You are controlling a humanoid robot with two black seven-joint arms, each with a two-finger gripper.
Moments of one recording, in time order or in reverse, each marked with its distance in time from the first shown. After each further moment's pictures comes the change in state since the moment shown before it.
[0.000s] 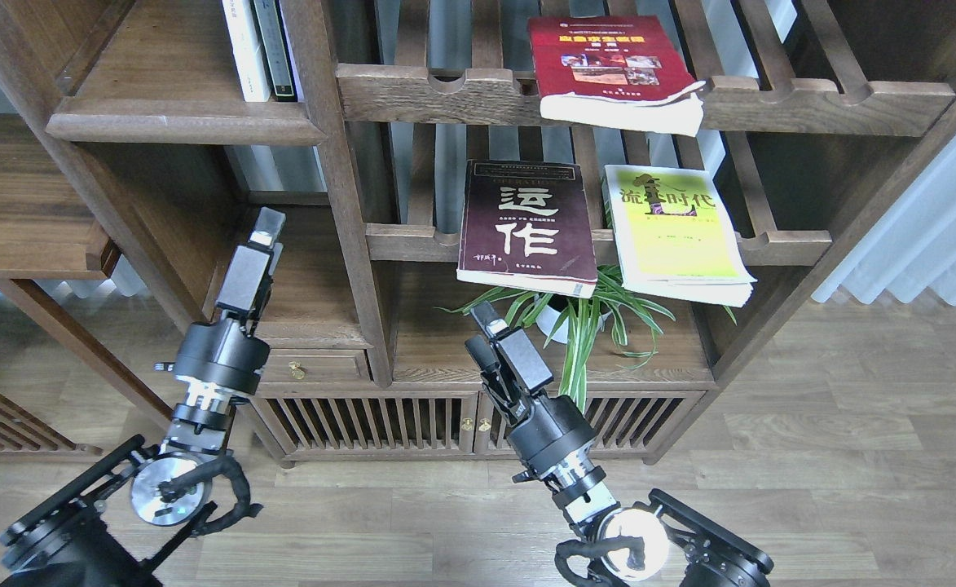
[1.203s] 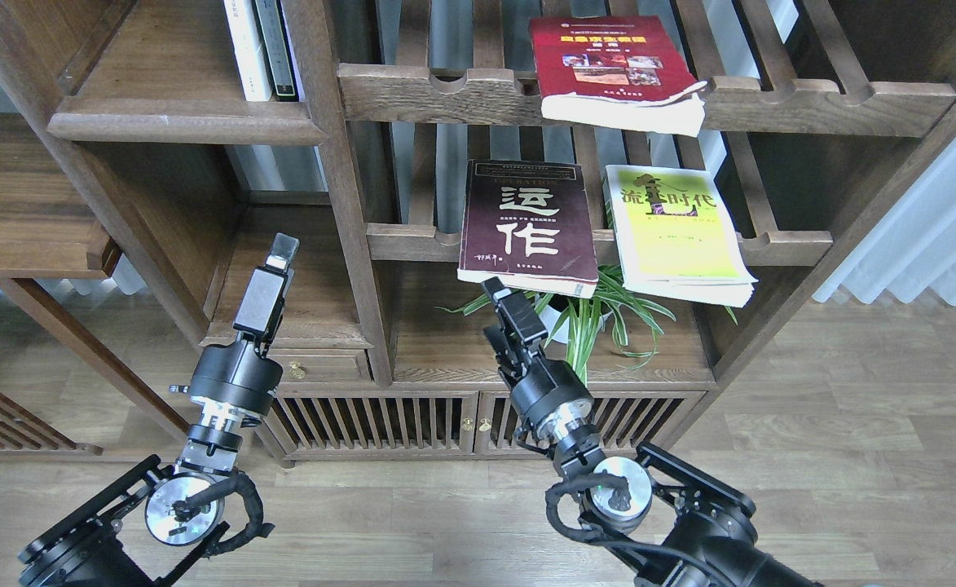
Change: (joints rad) left arm 0.050 0.000 -0.001 0.040 0.011 0.000 0.000; right arm 0.165 0.000 -0.034 -0.109 0.249 -0.257 0.073
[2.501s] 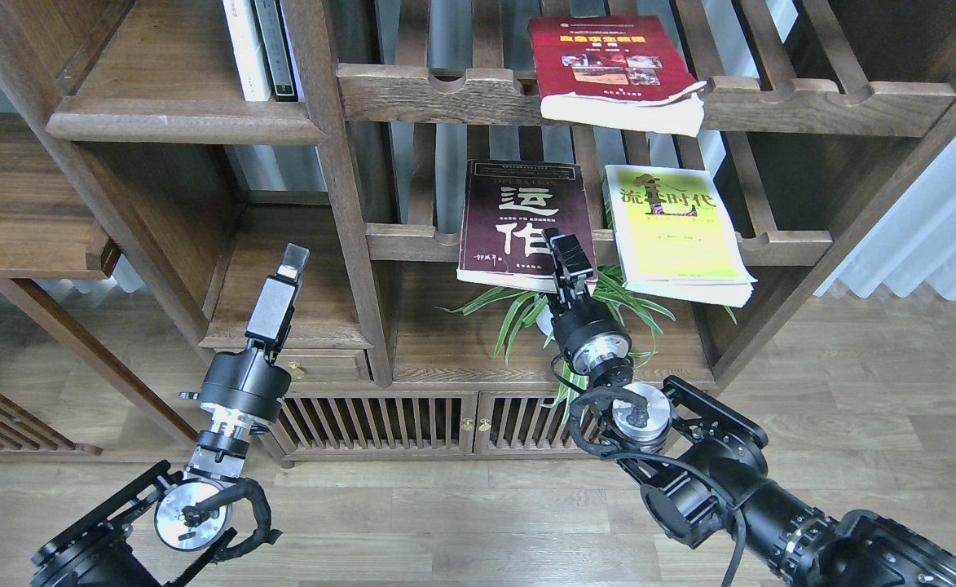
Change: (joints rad) left arm 0.001 -0.023 0.016 0.037 0.006 0.000 0.000; right arm 0.163 0.000 0.069 -0.214 0.128 -0.072 -0.002
